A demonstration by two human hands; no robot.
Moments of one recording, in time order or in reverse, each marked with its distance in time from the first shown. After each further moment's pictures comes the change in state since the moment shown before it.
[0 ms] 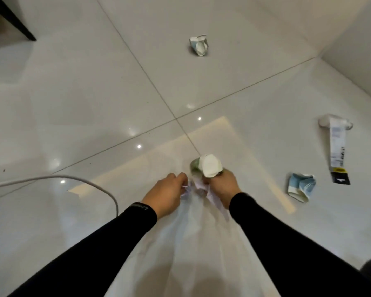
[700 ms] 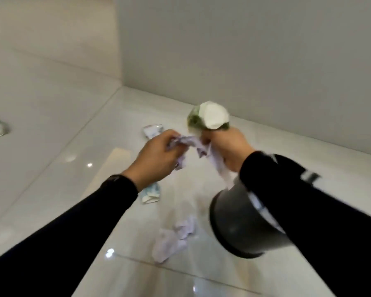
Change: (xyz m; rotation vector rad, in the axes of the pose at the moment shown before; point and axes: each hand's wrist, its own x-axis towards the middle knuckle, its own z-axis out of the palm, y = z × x) left_hand 0.015 0.394 -0.037 -0.607 -0.244 0.669; right_hand -0.200 -0.014 -0.338 0.445 0.816 -0.064
